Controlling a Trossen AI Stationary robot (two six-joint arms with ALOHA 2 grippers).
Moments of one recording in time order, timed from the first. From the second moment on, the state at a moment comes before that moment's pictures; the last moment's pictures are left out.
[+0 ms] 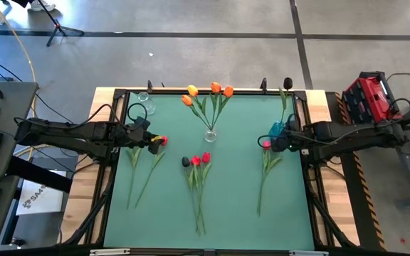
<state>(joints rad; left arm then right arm) -0.01 0.81 0.61 -0.58 -0.34 -0.94 0.04 0.83 0.70 -1.14 0.28 1.42</state>
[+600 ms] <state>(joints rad) -0.01 0.81 0.61 -0.58 -0.37 -0.94 0.02 1.05 0.55 -0.90 0.14 1.57</state>
